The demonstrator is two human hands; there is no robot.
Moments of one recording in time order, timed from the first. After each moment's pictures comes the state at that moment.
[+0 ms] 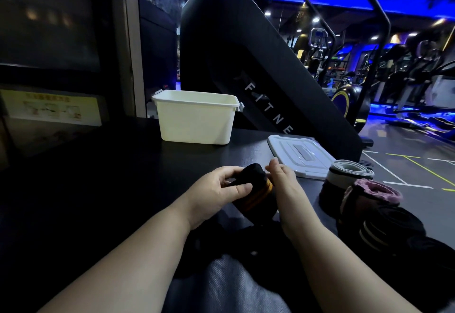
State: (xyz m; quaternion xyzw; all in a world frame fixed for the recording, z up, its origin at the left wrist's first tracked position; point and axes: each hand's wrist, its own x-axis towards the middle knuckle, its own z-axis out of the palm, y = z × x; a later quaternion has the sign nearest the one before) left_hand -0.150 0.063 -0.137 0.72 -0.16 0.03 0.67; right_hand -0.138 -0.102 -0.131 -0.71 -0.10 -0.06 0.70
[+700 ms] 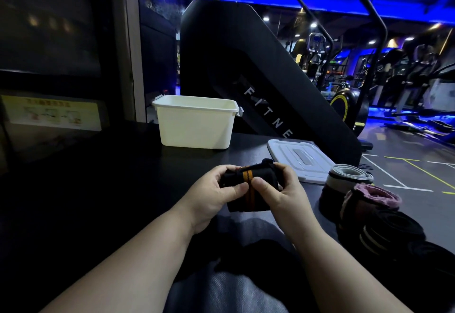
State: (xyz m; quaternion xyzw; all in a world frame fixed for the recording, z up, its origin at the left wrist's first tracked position) left_hand -0.150 0.059 -0.131 0.65 -0.14 0.04 0.75; right_hand -0.143 -0.103 -0.128 -0.72 -0.14 -0.13 0.66
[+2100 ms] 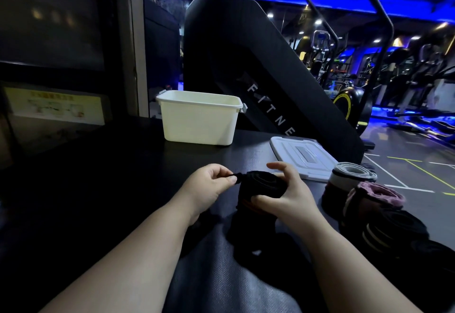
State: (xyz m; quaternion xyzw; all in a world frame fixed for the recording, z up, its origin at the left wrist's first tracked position) left_hand -0.142 0.073 -0.135 0.76 -0.03 0.09 0.64; right_hand -0.144 -0.113 -0.128 -0.82 -0.15 -0.11 0.54
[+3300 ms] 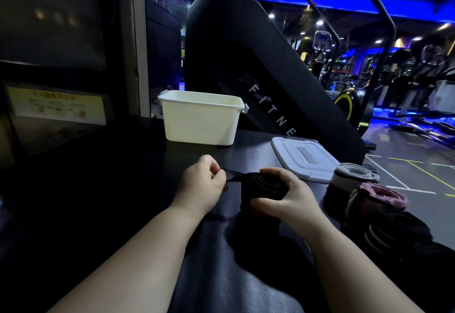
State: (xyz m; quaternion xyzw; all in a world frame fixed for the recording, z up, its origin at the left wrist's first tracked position) left_hand -0.139 0.076 -0.134 0.86 0.04 0.25 0.44; right_hand -0.145 -0.112 -0.127 -0.83 -0.17 -0.11 0.53
